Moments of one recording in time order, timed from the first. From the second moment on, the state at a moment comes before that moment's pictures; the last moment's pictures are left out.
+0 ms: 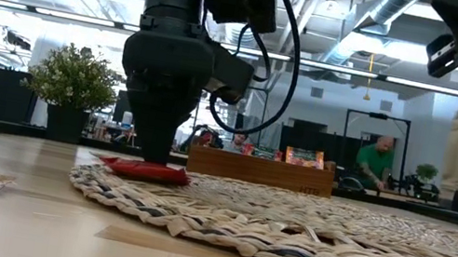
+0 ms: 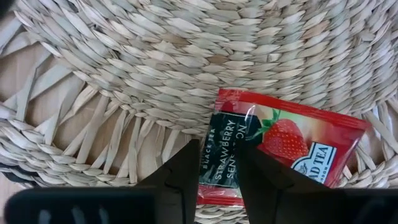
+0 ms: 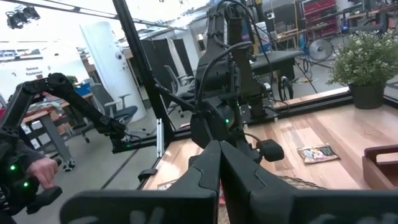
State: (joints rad) left arm -0.18 2.00 1.33 -0.69 0.04 -0.43; right arm 0.14 0.36 0.24 0.17 -0.06 0.26
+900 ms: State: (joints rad) left arm -0.18 1.99 1.65 -0.97 -0.21 -0.33; right arm 0.14 0.36 0.24 0.16 -0.06 0.26
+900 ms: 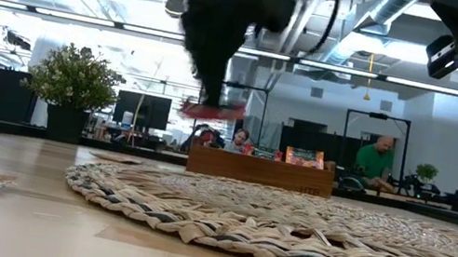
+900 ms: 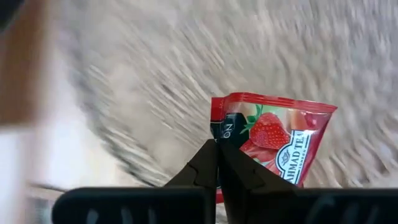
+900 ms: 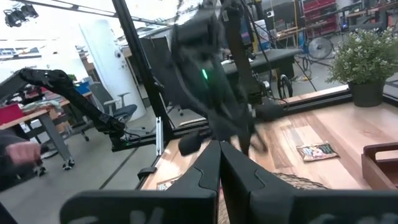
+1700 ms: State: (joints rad) left arm -0.16 1.99 1.94 -0.99 -0.65 -0.06; right arm 0.05 0.63 0.27 0.29 0.02 0.35
